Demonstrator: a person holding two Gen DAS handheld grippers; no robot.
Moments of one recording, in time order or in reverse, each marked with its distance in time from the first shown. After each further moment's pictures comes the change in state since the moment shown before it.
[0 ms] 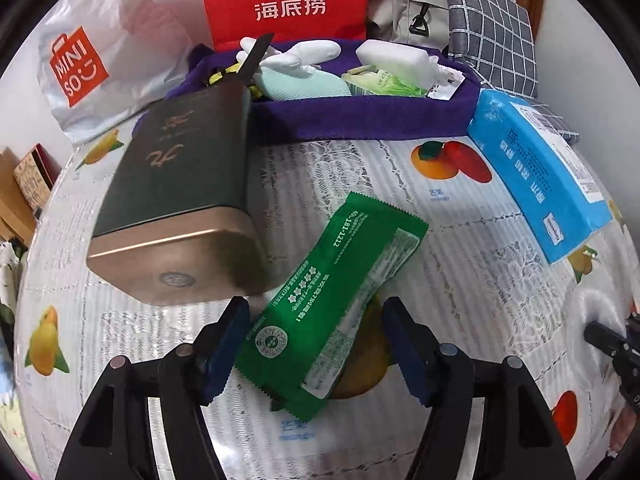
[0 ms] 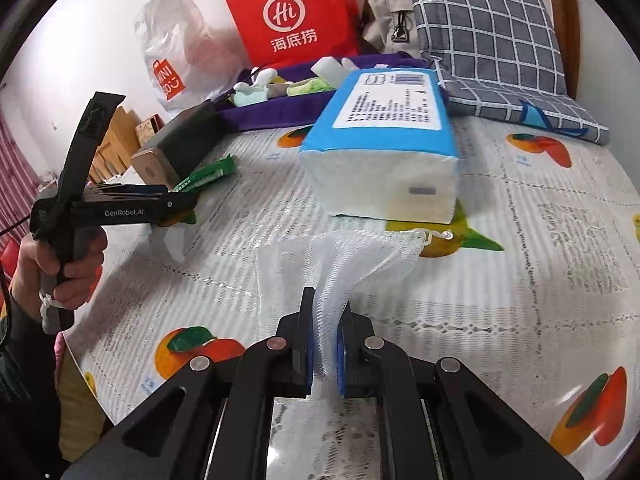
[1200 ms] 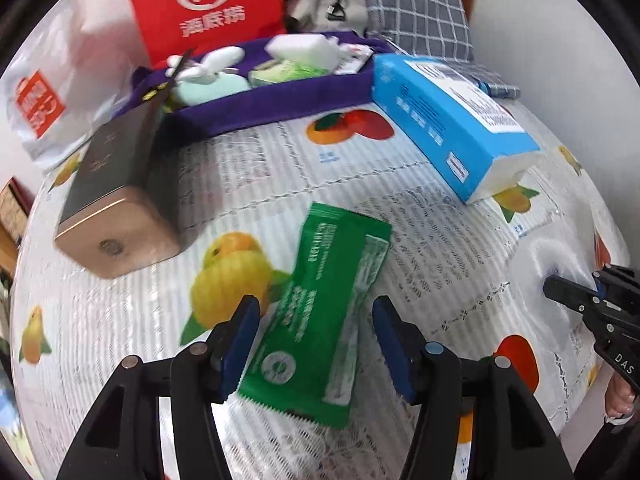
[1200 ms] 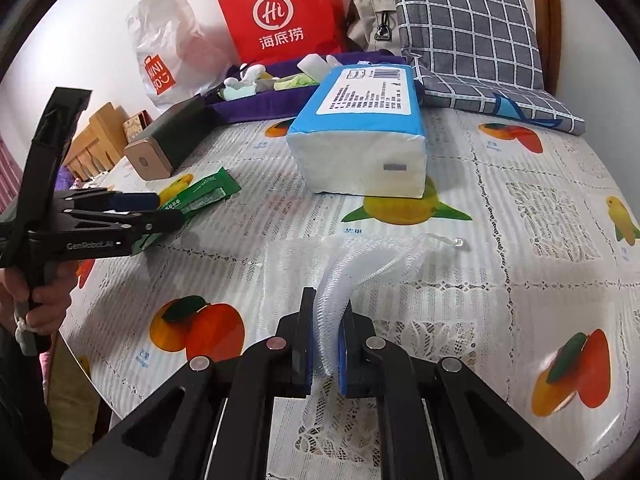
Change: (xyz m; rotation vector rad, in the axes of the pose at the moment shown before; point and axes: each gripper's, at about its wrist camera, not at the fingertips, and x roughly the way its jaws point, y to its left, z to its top) left arm -0.025 -0.053 -0.024 0.153 0.030 -0.093; right arm -0.018 0.002 -0.017 0.016 0.013 -0.065
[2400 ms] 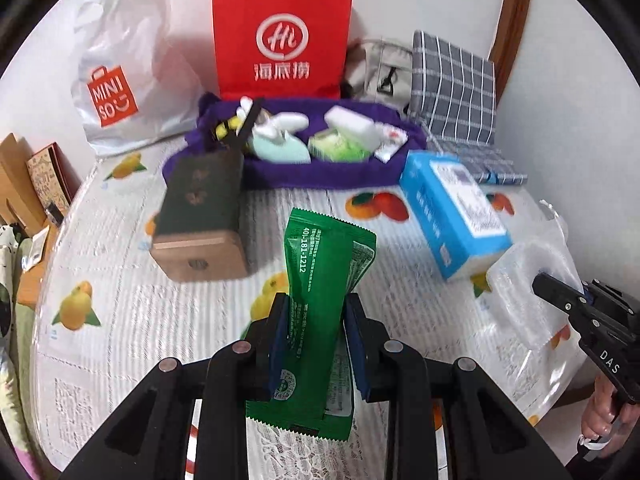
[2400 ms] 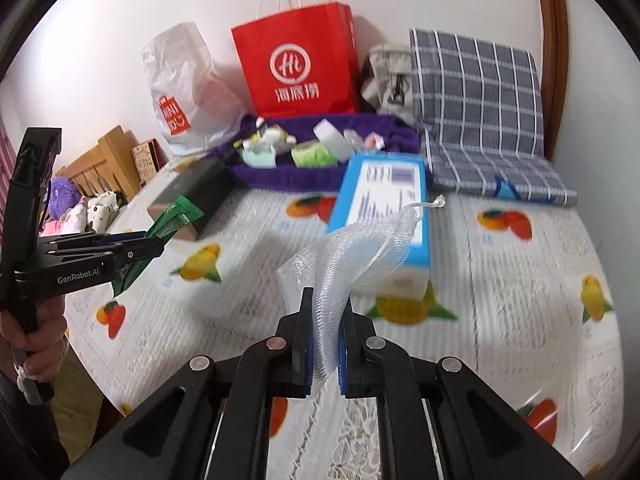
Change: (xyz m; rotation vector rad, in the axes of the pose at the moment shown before) left arm -0.088 0.033 0.011 -0.226 -0.150 0.015; right arm -0.052 0.028 0.075 -0.048 -0.111 -0.013
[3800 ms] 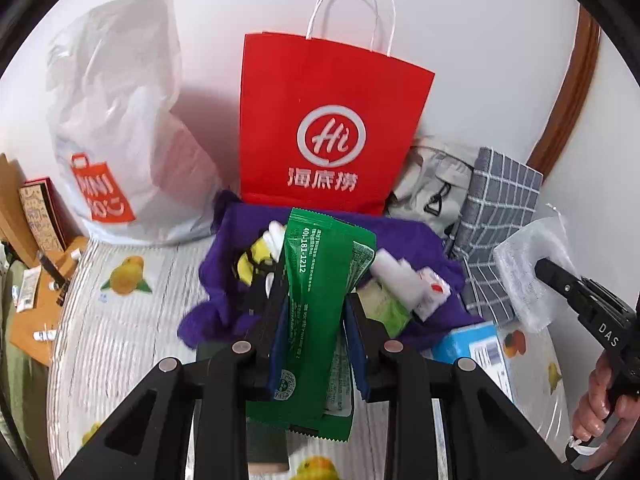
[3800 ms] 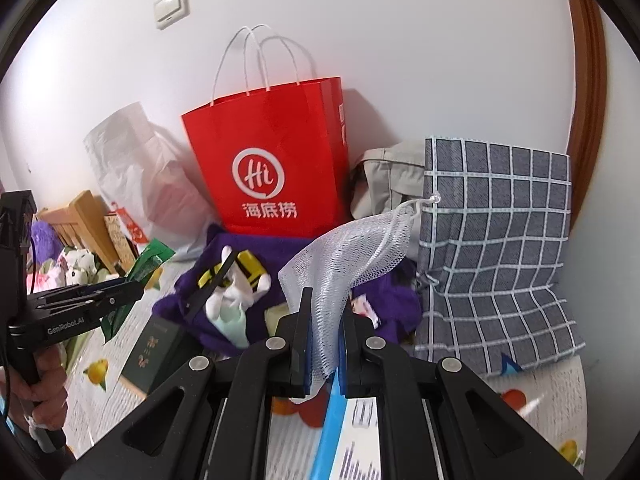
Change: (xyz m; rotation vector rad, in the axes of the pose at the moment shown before) left arm 0.037 0.060 0.173 -0.121 -0.105 -0.009; right arm 0.074 -0.019 0.203 0.028 -0.099 -0.049
